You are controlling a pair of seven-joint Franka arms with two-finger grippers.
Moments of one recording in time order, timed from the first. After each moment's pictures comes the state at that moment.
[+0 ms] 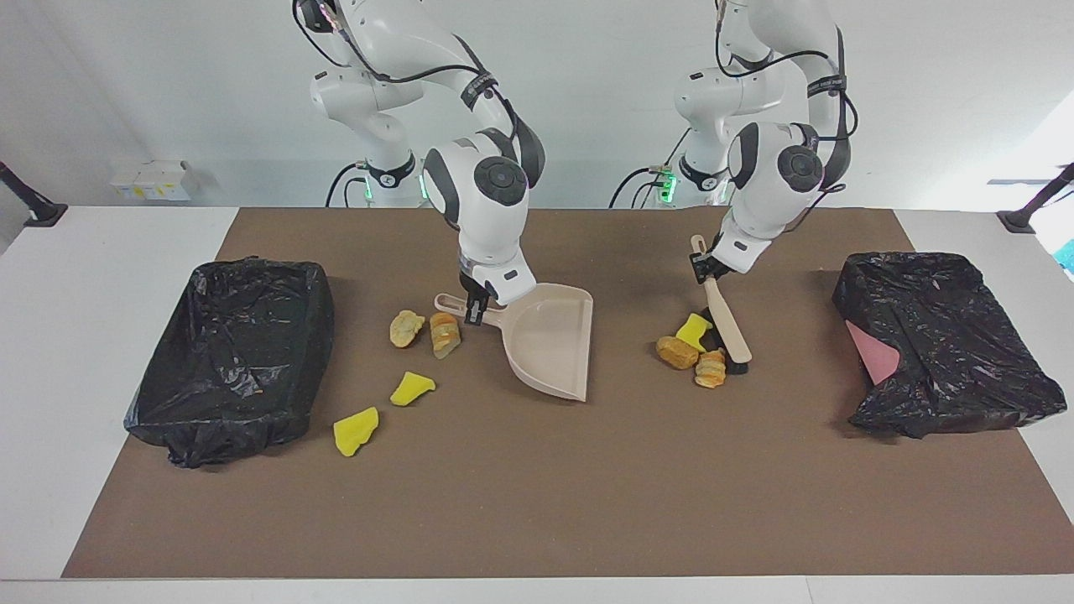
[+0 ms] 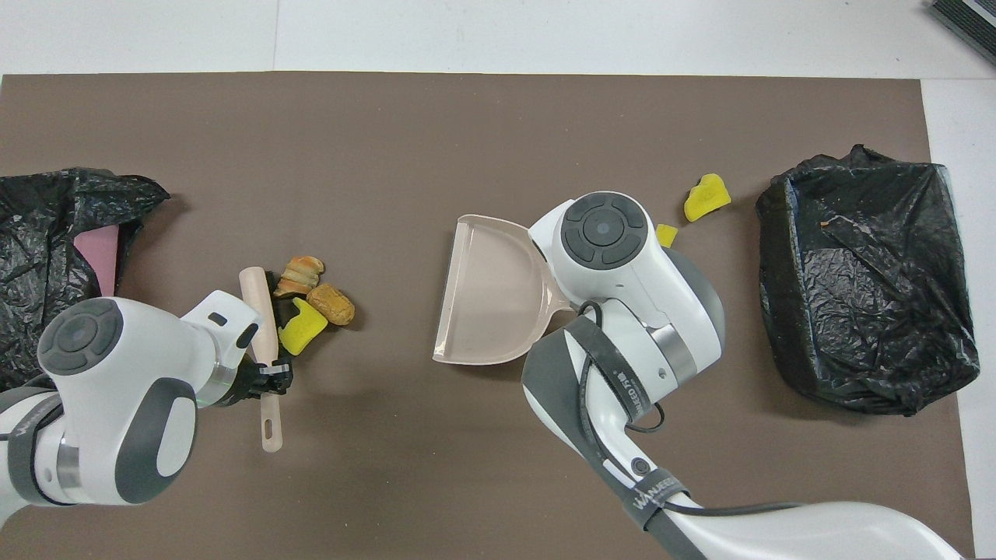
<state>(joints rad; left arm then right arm) 0.11 -0.14 -0.37 -2.40 -0.19 2.11 -0.25 0.40 0.29 0.10 -1.78 -0.18 1.92 -0.86</state>
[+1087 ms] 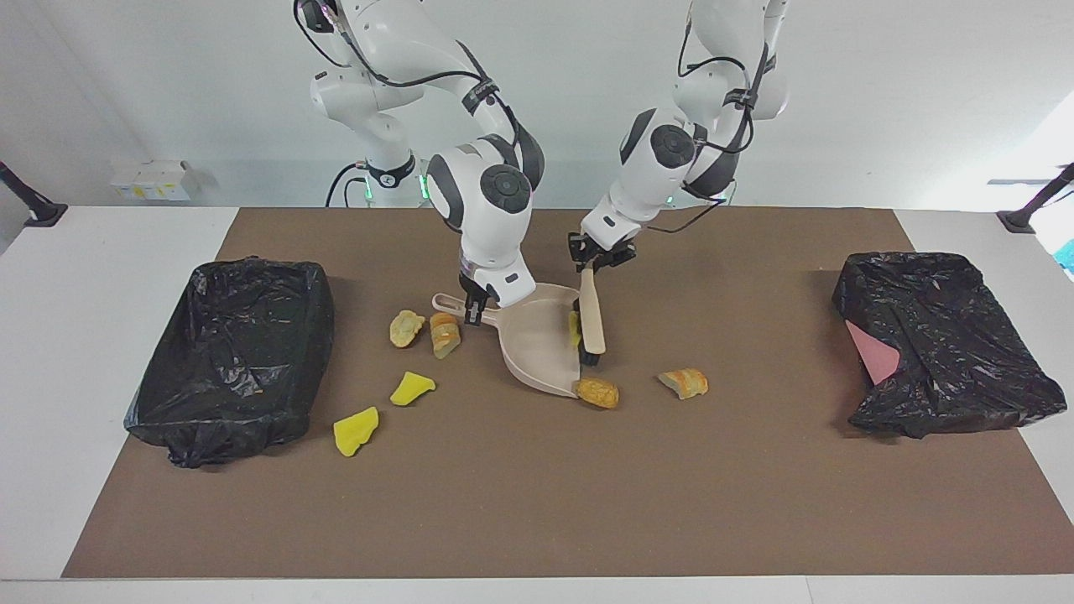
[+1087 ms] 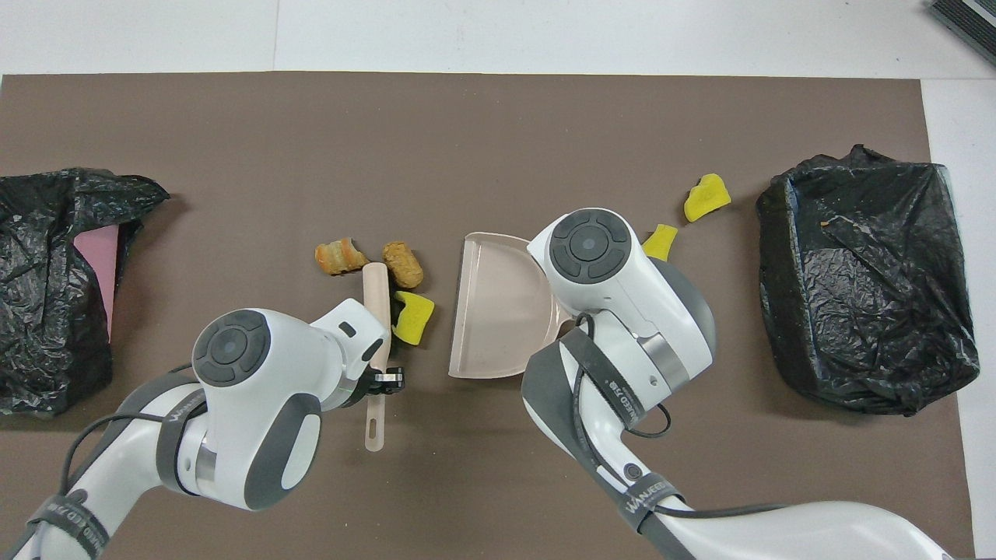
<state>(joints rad) -0.31 0.00 -0.38 -2.21 -0.39 2.27 -0.39 0.40 0.29 0.10 -1.82 -0.20 1.93 -0.86</state>
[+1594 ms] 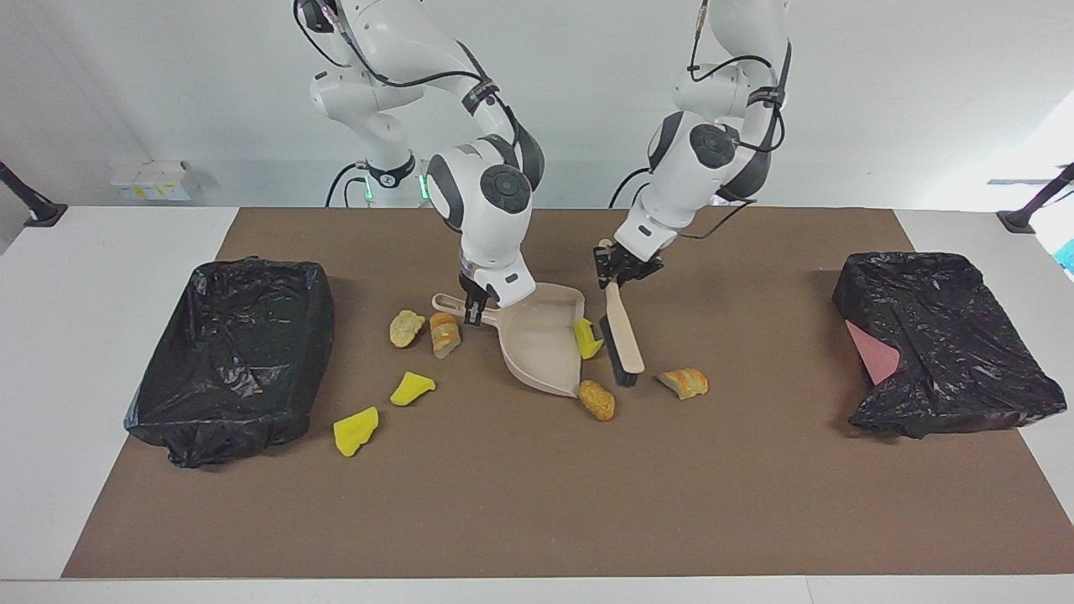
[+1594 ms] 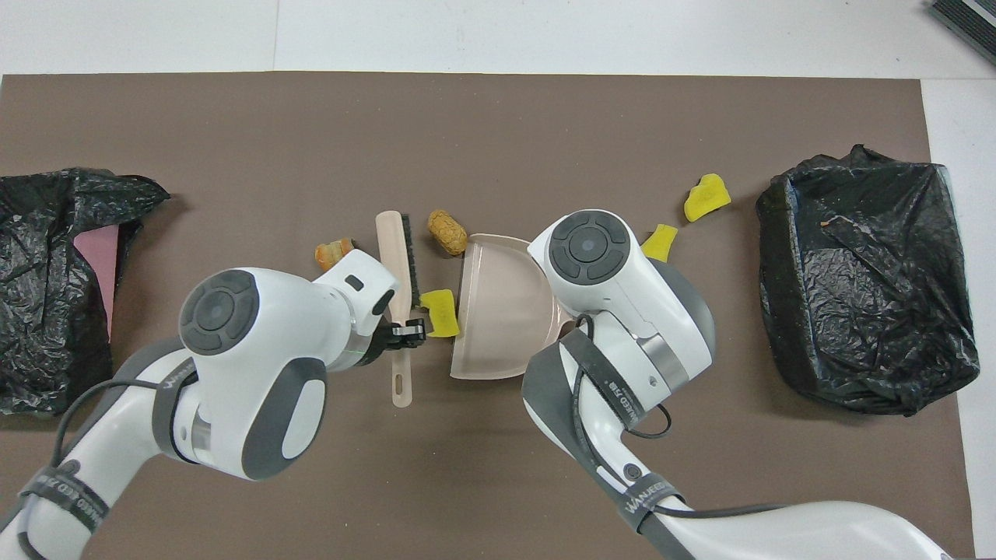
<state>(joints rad) -0.13 0.00 -0.35 -2.18 -0.30 2.26 -0.36 0.40 0.29 0.10 -1.82 -0.20 1.93 -0.86</state>
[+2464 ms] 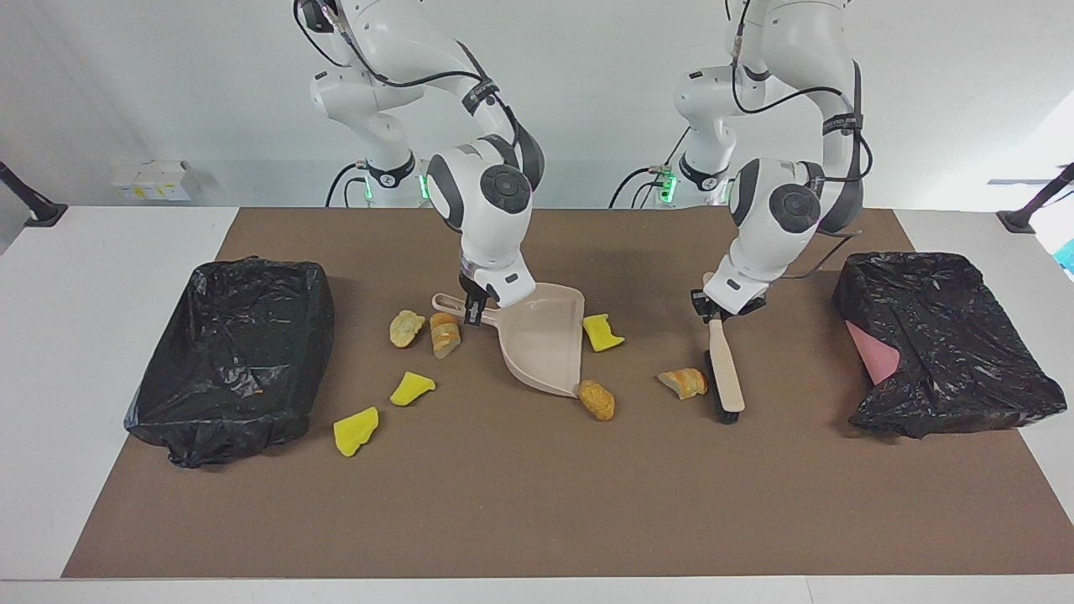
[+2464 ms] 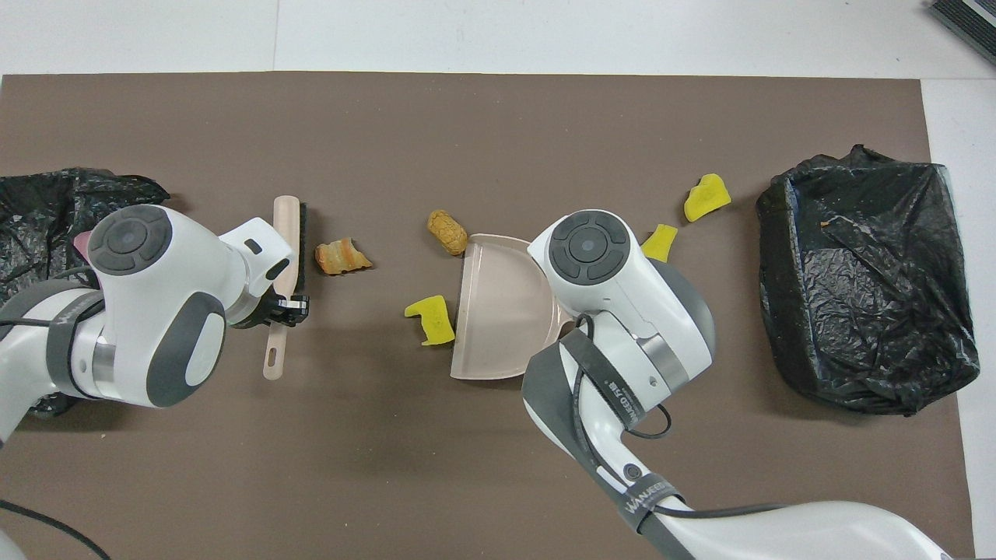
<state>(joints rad) 0.07 0.13 -0.37 -2.14 0.00 2.12 -0.18 0.40 0.29 0.10 -1.82 -0.20 1.93 -0.86</state>
